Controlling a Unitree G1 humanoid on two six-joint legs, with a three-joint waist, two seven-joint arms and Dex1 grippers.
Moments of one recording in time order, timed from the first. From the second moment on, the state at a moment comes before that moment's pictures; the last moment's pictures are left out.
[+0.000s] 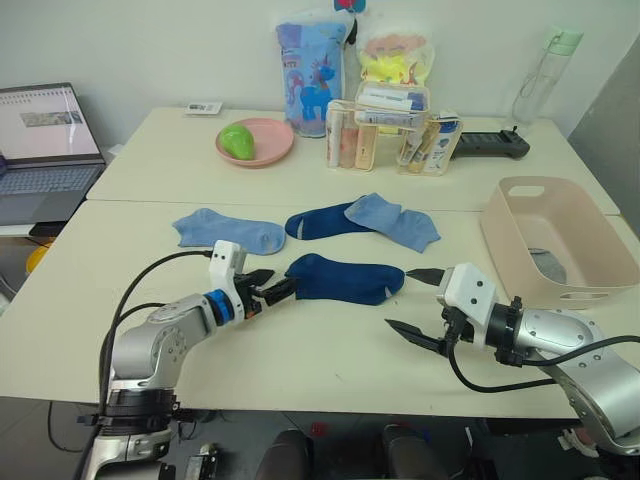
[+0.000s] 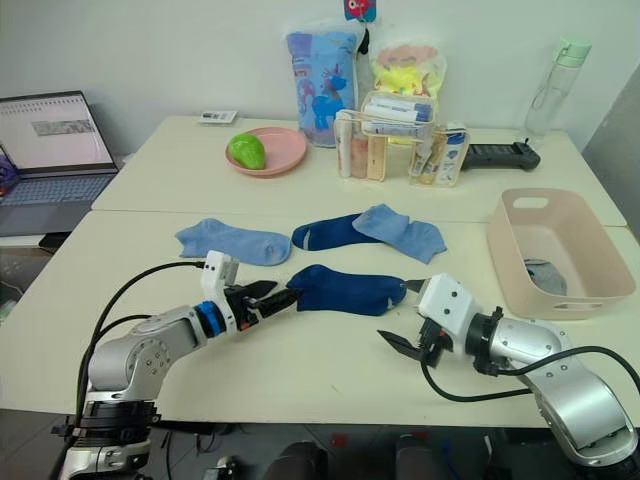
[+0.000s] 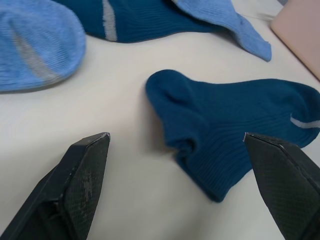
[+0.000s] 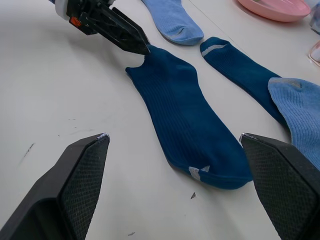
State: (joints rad) left arm -0.30 0.42 0.12 -0.04 -0.53 0.80 -0.64; right arm -0.11 -0.73 0.08 -0.71 0.33 0.64 0.70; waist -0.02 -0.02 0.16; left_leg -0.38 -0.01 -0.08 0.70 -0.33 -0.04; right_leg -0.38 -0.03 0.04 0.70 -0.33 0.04
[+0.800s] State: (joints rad) left arm -0.35 0.44 0.35 -0.14 -0.76 1.00 -0.52; right arm -0.13 -0.73 0.10 -0.71 0.34 0.66 0.72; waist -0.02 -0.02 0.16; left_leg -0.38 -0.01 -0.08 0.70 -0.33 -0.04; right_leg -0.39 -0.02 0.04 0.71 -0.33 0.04
